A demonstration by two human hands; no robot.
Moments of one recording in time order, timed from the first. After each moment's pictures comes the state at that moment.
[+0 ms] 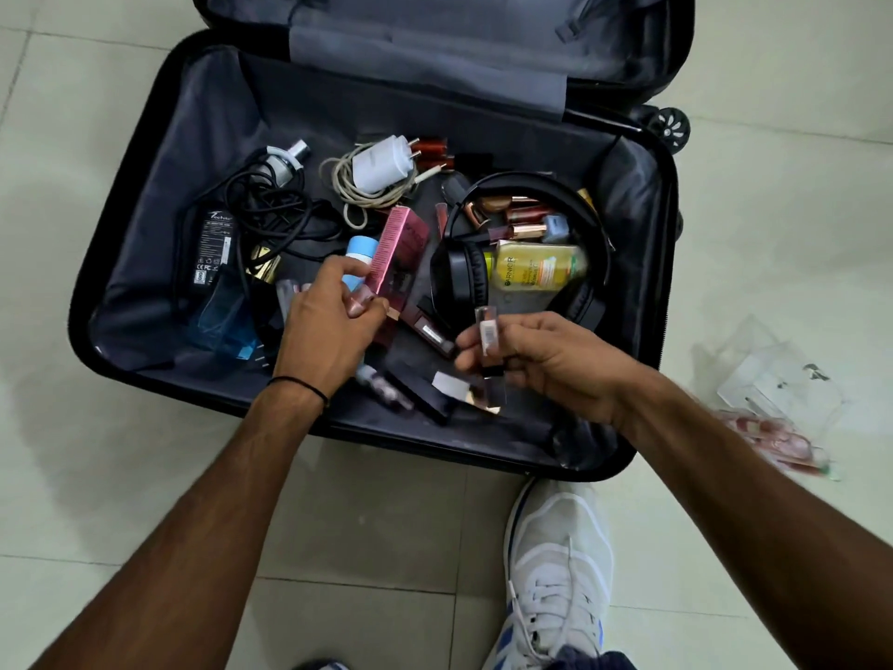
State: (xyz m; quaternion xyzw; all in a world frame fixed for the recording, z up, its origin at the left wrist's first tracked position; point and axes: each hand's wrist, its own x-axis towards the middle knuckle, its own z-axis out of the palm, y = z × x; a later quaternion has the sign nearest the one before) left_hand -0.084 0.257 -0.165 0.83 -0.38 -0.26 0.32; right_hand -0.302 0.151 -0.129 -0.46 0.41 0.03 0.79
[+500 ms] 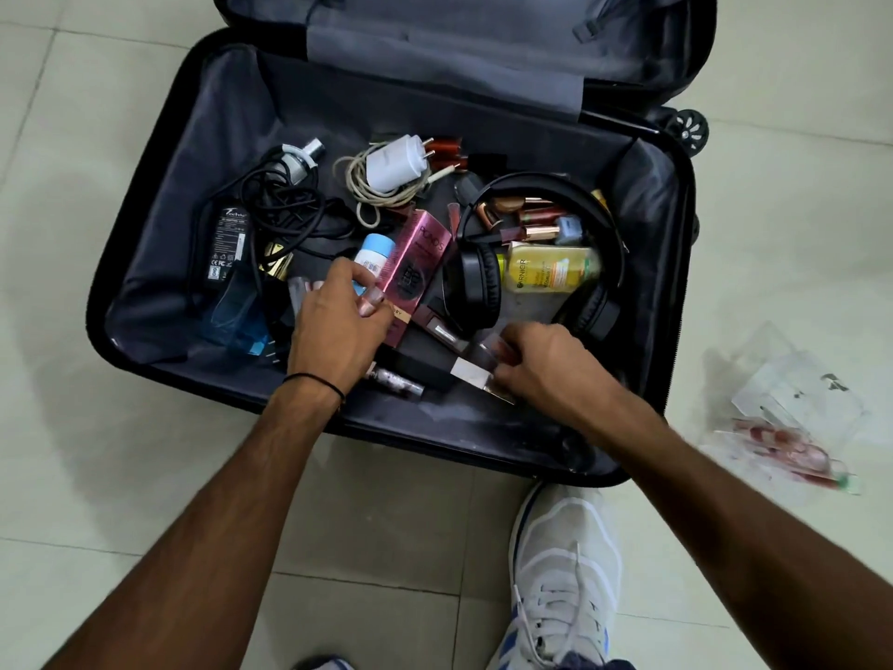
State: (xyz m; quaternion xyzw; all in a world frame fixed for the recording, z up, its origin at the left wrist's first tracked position) left_hand -0.086 0.257 -0.163 0.86 -0.36 -0.23 0.28; right_hand -0.288 0.161 -0.137 -0.79 0.46 0.18 0.35
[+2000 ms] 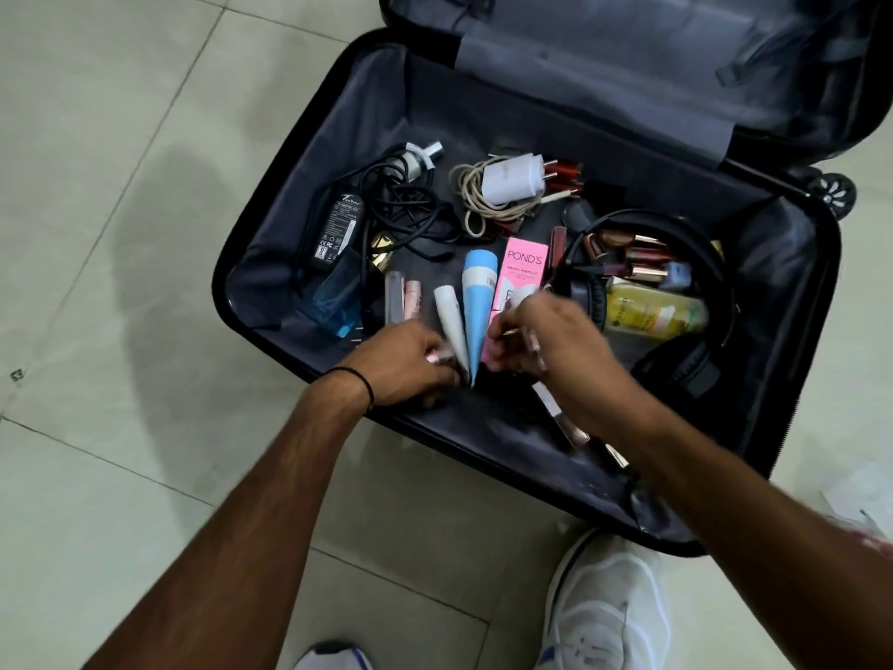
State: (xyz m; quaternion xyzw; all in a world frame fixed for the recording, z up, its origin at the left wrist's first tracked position) left_hand -0.062 0.285 -0.142 0.80 -0.37 -0.46 0.10; right_hand -0.206 0.176 -0.121 -0.52 0.42 -0.04 0.75
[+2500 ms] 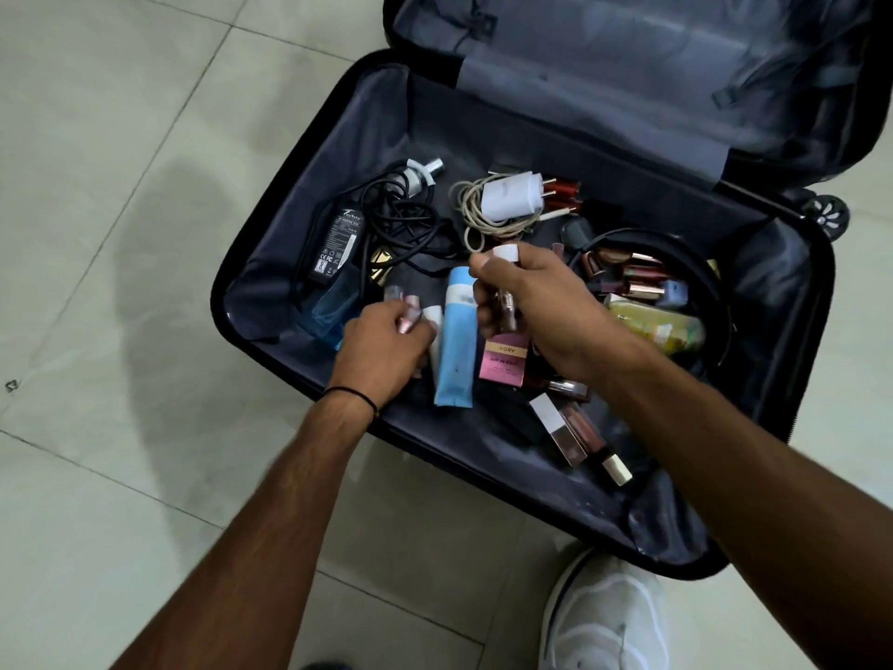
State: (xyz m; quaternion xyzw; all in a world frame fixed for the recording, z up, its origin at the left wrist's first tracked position) left_hand -0.060 0.282 -0.152 0.88 -0.19 -0.32 0.31; right_hand -0.163 0.140 -0.114 -0.55 0.38 -0.02 0.74
